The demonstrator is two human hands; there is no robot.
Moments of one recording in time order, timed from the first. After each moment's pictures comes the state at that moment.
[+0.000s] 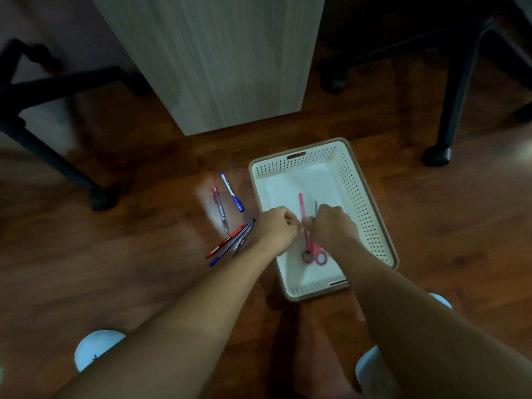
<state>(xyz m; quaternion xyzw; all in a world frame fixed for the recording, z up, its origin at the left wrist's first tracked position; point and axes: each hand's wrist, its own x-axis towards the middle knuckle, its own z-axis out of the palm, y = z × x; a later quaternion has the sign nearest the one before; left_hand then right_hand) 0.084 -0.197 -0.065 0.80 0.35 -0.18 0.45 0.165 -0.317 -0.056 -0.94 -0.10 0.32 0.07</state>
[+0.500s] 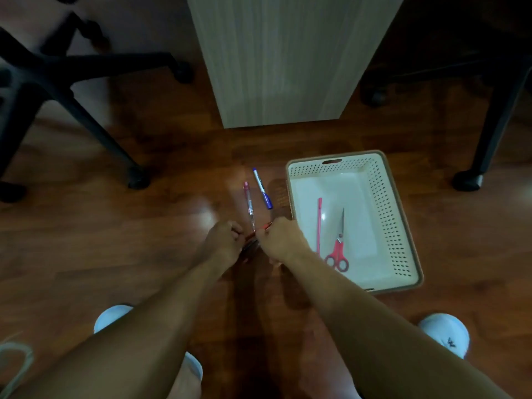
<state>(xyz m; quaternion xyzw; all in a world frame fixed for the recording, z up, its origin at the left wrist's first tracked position) -0.054 -0.075 -0.125 0.78 0.49 -0.11 0.38 0.058 -0.185 -0.047 -0.87 -0.17 0.43 0.15</state>
